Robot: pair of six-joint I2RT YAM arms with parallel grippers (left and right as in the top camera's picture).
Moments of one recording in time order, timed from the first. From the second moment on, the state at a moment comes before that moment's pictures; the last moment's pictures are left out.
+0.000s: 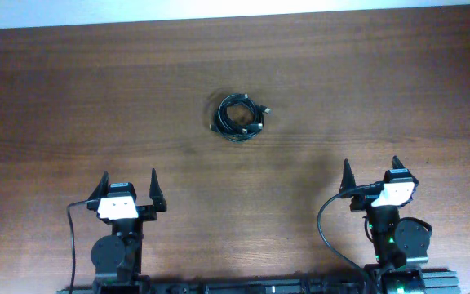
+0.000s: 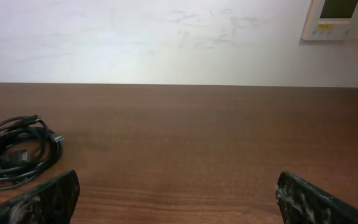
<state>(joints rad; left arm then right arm) -0.02 0.02 0.01 -0.08 -0.06 0.00 0.01 0.01 0.01 -0.07 -0.01 0.00</state>
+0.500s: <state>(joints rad) -0.02 0.02 0.01 -0.06 -0.10 0.05 0.01 0.01 0.01 -0.07 -0.01 0.00</state>
